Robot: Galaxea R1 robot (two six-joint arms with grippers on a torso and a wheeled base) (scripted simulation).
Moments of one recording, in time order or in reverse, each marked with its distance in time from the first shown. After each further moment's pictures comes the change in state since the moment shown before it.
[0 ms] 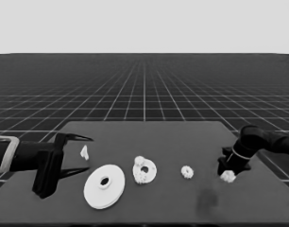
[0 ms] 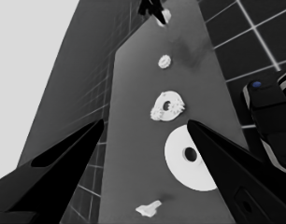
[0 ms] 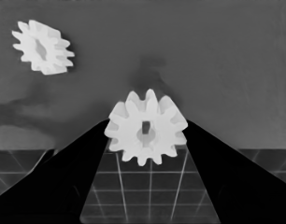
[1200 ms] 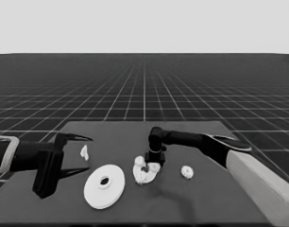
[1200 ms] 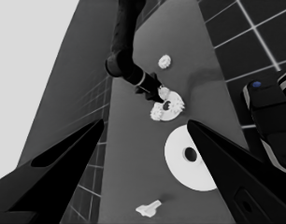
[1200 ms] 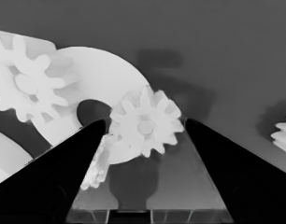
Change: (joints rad) left arm 0.000 0.000 0.000 0.000 0.000 0.000; right arm -0.112 0.946 -0.605 -0.137 -0.031 0.349
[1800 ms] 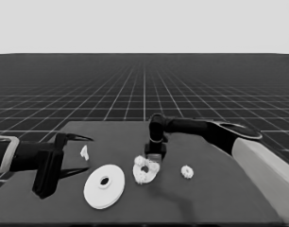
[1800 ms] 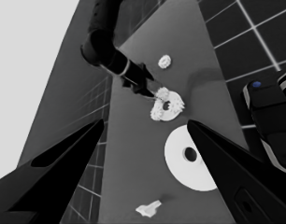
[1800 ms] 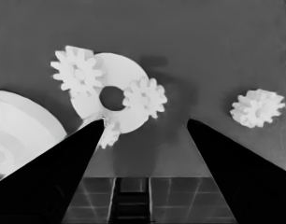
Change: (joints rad) left arm 0.000 0.000 0.000 0.000 0.000 0.000; right arm 0.133 -0.029 0.100 0.121 -0.055 0.058
